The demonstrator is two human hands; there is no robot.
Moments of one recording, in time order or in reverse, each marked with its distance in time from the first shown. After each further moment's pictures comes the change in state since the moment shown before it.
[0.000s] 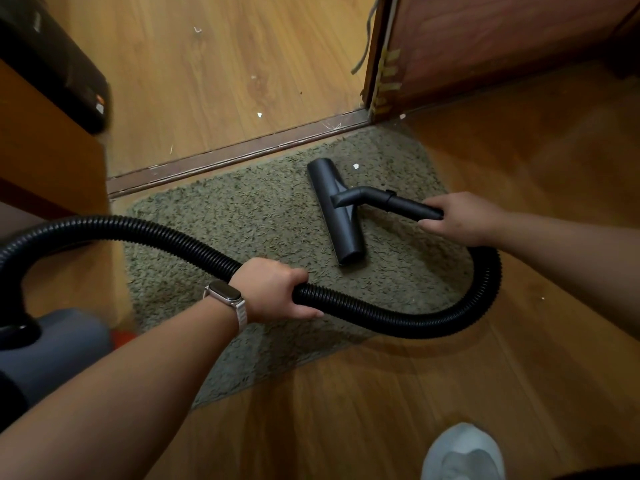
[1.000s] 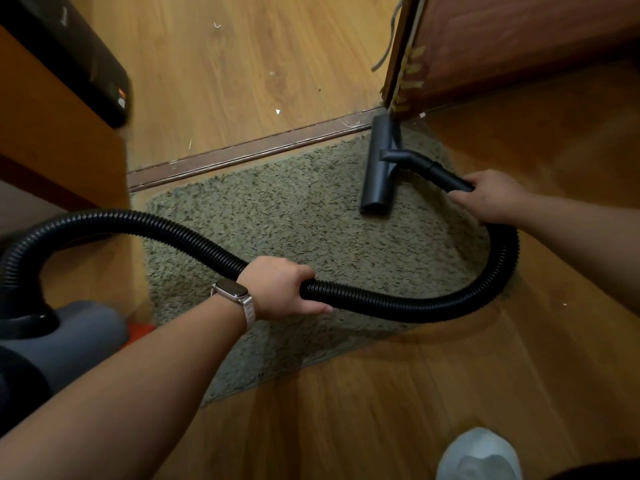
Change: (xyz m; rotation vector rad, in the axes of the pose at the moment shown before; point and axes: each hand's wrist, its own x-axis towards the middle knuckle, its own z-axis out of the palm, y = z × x) left_hand -0.011 -0.015 0.007 -0.035 0.041 -0.049; right_hand 0.030 0.008 -0.017 0.109 0.113 0.226
